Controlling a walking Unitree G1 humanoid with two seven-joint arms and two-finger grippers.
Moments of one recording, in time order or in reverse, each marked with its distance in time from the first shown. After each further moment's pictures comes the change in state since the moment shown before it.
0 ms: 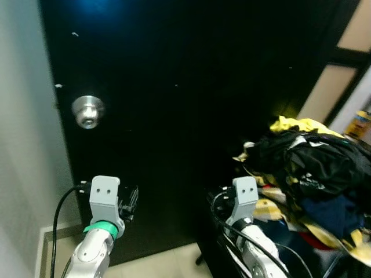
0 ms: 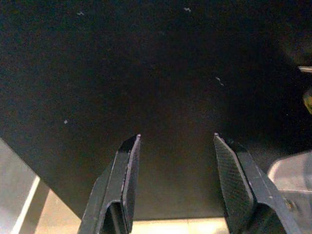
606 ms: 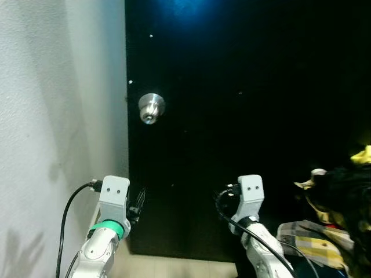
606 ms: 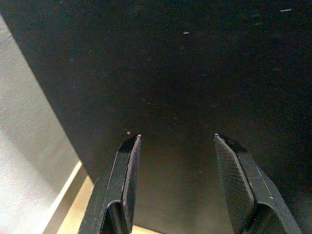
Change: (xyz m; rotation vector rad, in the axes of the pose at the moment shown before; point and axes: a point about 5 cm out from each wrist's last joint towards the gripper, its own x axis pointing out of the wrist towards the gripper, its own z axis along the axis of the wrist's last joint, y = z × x) left arm 0.003 -0.006 -0.007 0.055 0.035 -0.028; right arm -0.003 -0.015 0.002 -0.011 0.004 -0.050
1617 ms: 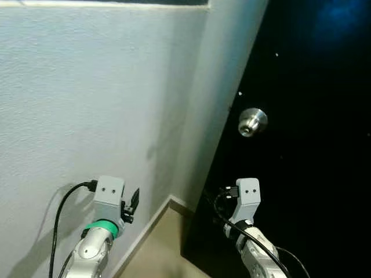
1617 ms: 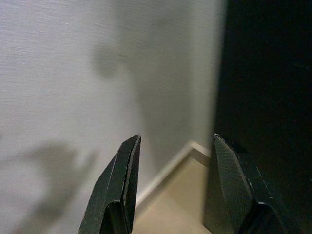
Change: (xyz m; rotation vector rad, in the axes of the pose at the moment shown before) left arm 0.001 0.007 0.001 0.023 0.002 0.014; right arm -0.002 0.011 -0.004 0.064 0.019 0.015
